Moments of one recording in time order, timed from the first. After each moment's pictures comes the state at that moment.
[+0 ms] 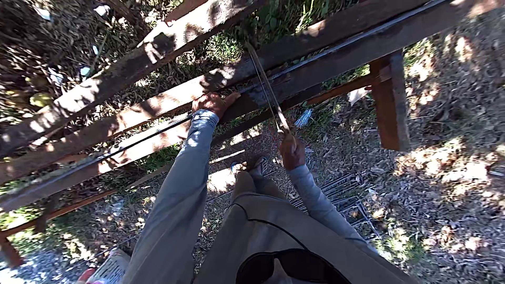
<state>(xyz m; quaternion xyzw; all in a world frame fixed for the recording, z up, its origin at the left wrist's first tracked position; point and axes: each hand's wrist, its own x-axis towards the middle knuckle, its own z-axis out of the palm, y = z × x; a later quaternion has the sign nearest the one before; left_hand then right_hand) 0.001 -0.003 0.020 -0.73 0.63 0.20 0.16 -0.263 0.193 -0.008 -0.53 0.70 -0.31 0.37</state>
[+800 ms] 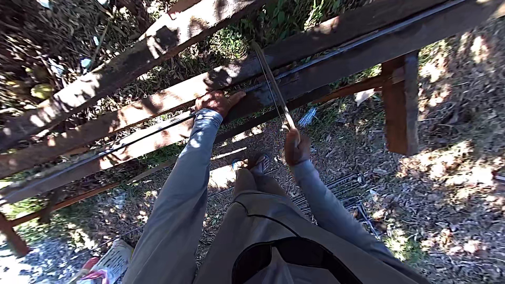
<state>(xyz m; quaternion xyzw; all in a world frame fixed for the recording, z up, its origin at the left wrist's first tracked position) 0.002 -0.004 0.016 -0.73 0.63 0.19 0.17 -0.246 0.157 0.022 -0.53 0.72 -0.29 0.34</state>
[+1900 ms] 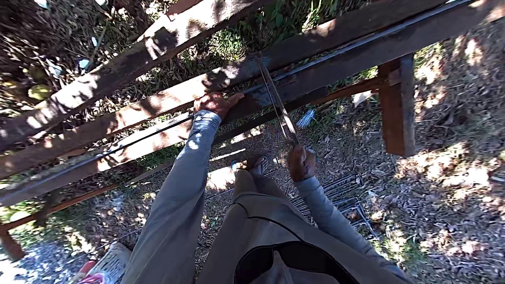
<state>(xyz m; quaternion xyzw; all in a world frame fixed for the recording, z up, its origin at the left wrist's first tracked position) 0.004 -0.006 0.013 -0.73 0.63 0.20 0.17 -0.263 0.197 0.019 -0.52 0.71 -0.31 0.36</state>
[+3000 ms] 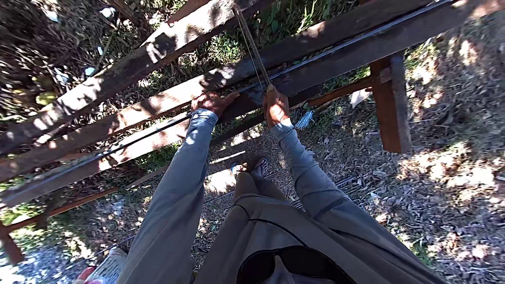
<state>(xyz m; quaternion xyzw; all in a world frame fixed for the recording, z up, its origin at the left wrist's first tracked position) 0.000 -0.003 0.019 -0.73 0.63 0.19 0.16 -0.211 0.047 0.007 -0.44 0.65 -0.41 0.46</state>
